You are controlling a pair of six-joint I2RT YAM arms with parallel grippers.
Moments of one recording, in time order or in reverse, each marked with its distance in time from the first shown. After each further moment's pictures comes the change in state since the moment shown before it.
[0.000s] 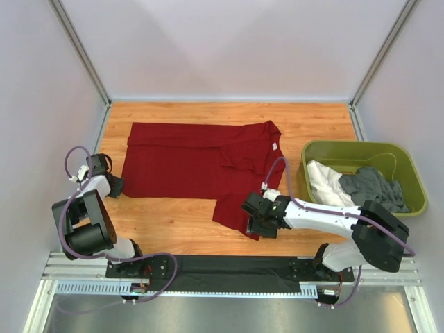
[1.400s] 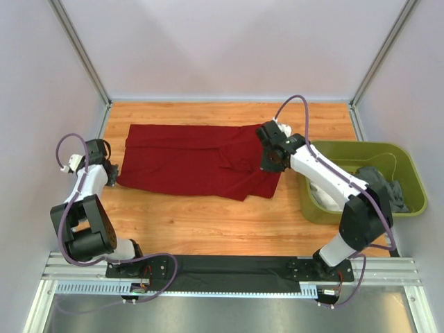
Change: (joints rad) left arm -0.039 -0.037 0.162 -0.196 -0.132 -0.120; right arm -0.435 0.159 0.580 -0.203 0.099 -0.459
